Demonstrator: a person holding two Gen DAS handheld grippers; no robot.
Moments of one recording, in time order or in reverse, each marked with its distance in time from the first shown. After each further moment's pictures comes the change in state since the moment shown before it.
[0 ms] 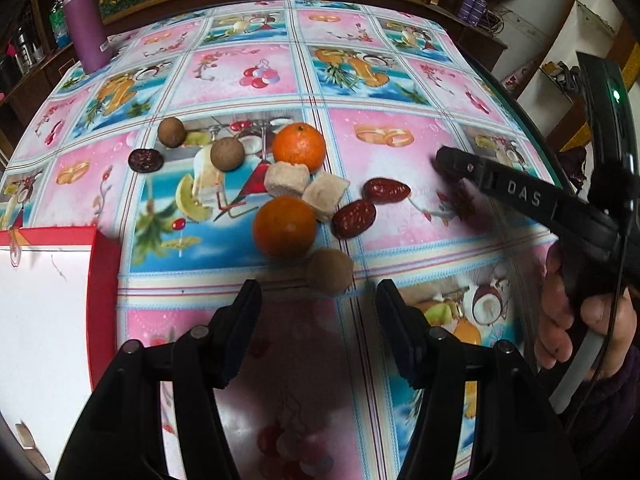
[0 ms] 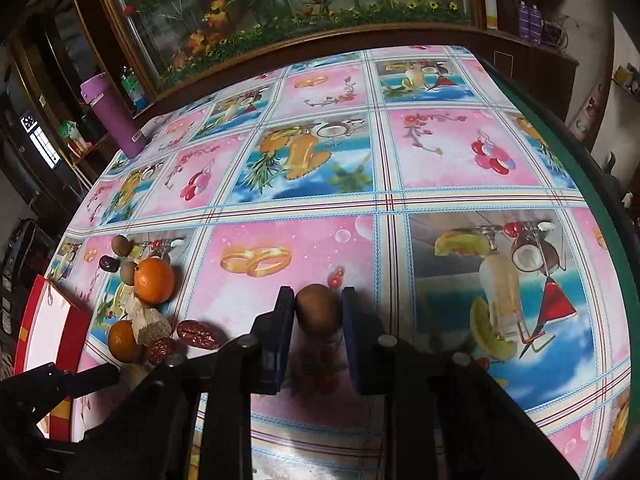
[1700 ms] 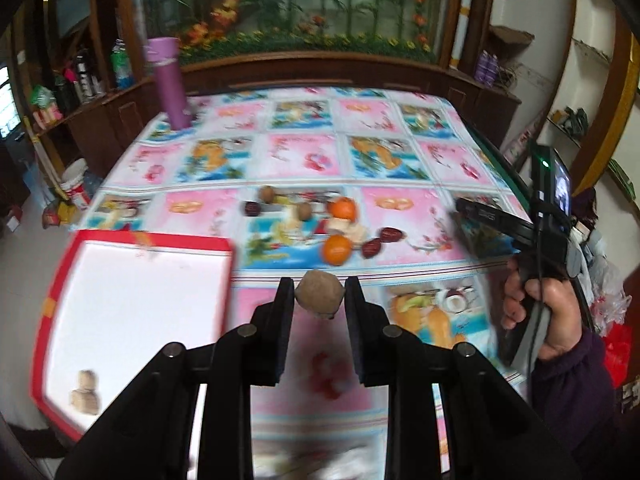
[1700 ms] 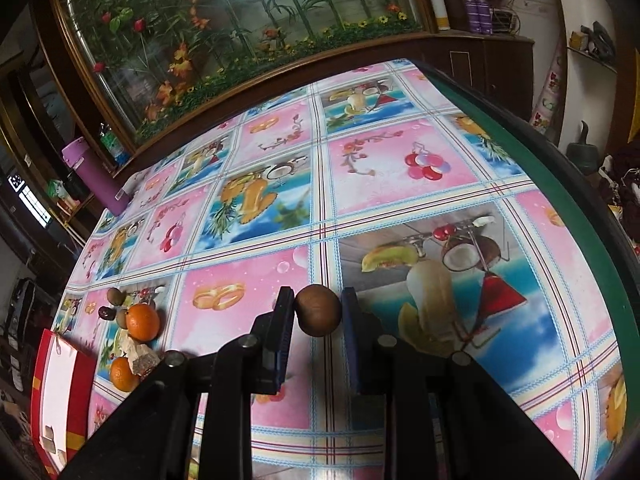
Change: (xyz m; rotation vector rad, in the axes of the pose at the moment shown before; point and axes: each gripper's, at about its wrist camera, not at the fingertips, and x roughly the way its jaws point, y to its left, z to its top) left arm -0.134 0.008 -0.046 -0.046 -0.263 0.151; right arm -0.027 -0.036 0.000 0.159 -0.122 -0.021
